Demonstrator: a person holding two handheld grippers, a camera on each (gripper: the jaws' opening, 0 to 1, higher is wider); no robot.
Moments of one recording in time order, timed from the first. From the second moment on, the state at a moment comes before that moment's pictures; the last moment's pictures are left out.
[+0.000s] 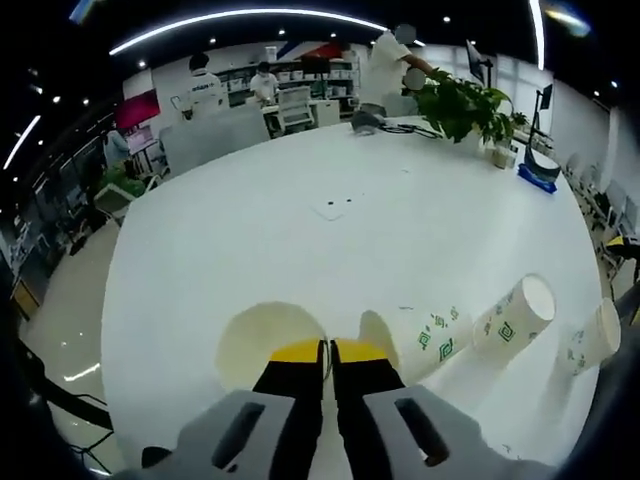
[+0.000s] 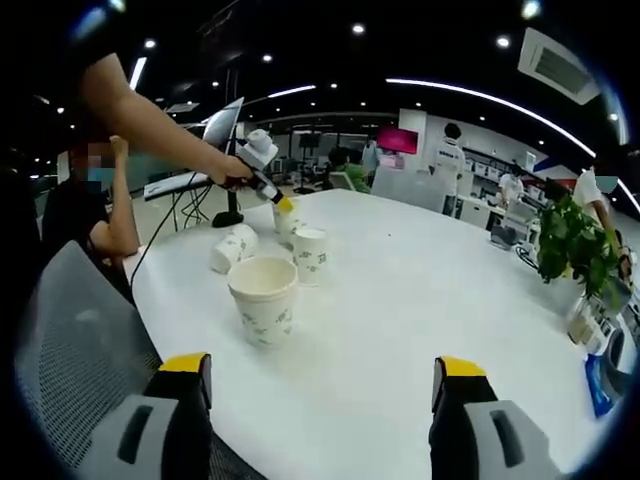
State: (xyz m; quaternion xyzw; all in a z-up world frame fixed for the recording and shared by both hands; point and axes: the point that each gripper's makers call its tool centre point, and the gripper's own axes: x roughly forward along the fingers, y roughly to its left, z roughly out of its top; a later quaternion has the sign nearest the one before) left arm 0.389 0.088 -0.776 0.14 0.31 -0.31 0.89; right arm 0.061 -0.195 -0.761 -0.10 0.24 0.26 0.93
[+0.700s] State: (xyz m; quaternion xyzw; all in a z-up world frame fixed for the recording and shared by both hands) left arm 0.332 0.077 -0.717 0.14 0.28 -0.35 0.88; right arm 0.061 -0.196 -0.758 -0.10 0.22 0.27 0.93
